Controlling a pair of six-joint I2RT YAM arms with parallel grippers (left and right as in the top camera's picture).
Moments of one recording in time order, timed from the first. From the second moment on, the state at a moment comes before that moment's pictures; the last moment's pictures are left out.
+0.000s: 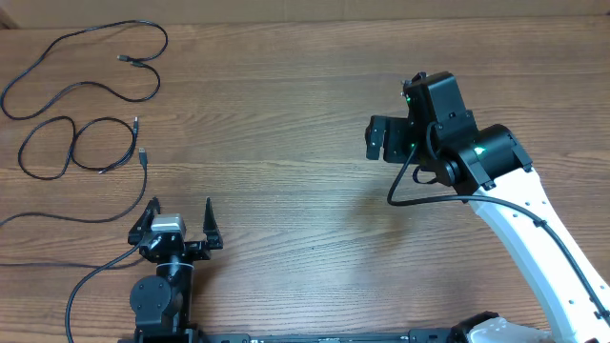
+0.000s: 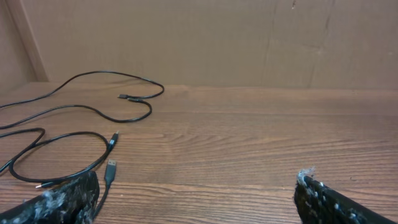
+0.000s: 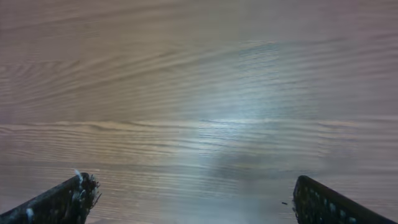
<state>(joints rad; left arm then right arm) 0.04 0.01 0.01 -0.08 0.00 -0.02 0.40 1.42 1.37 -0.95 0.07 0.44</state>
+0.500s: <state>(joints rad) 0.04 0.01 0.01 -0.08 0.00 -0.02 0.07 1.06 0.98 -0.58 -0.03 0.34</state>
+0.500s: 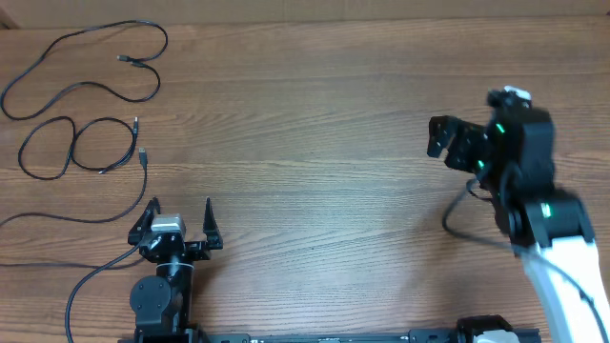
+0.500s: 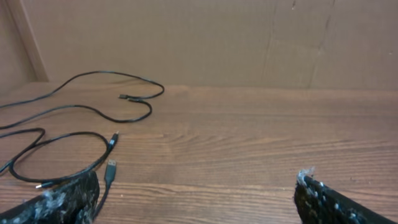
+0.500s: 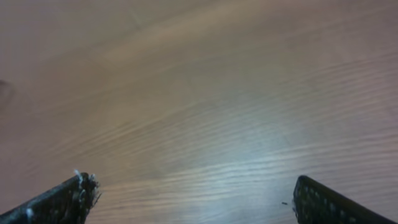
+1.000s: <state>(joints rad) 0.04 0.01 0.01 -0.08 0.00 -0.02 -0.01 0.33 0.41 -0.39 -0.18 0.20</state>
